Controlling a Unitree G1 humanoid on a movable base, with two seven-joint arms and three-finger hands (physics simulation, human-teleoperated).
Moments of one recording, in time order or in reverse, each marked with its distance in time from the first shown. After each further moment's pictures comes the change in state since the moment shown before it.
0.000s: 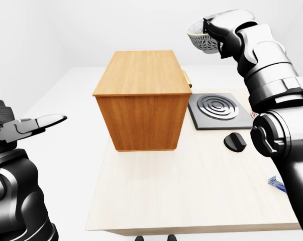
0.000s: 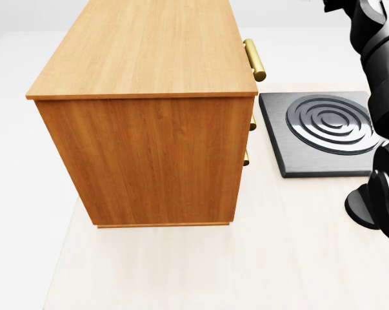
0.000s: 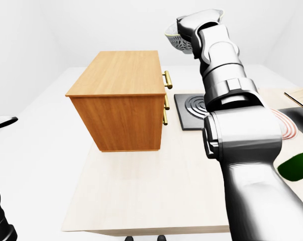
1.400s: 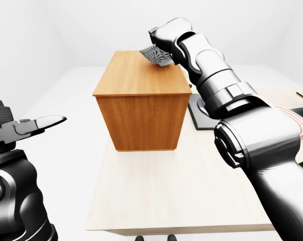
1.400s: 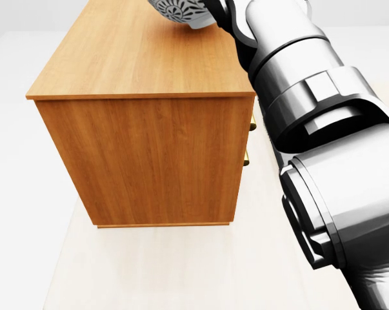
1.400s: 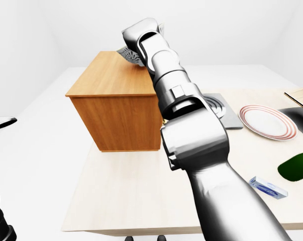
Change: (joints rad) left arm 0.004 0.002 0.006 -0.010 -0.004 0.000 -0.009; right arm -0.048 0.299 0.039 0.007 -0.051 0.000 -0.020
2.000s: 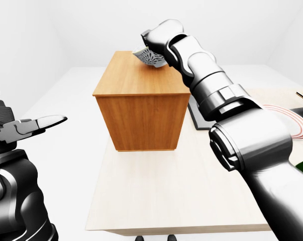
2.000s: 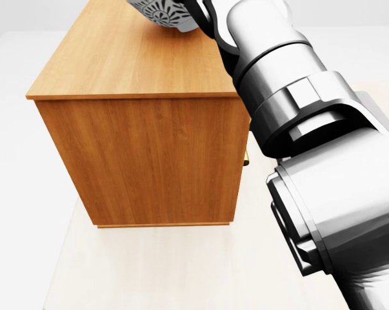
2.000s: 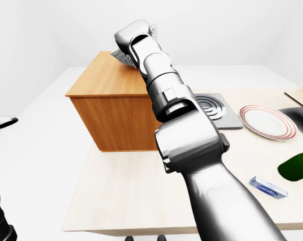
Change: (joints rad) left arm -0.001 -0.003 -0.002 0.007 0.005 0.000 -0.002; right arm 0.000 0.040 0.031 -0.008 -0.008 0.000 -0.006
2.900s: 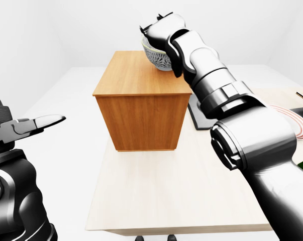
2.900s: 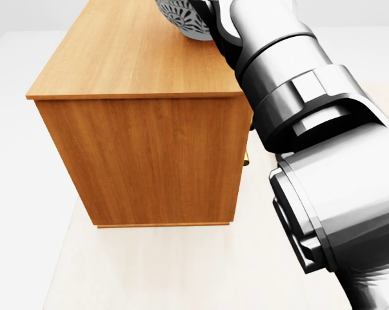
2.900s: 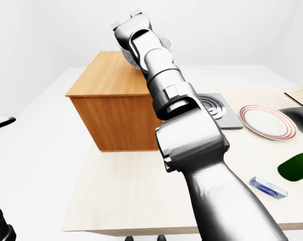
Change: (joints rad) left arm -0.003 0.006 0.004 -0.006 -0.007 0.000 0.004; right arm -0.016 -0.006 -0.011 -0.006 0.012 0.000 0.006
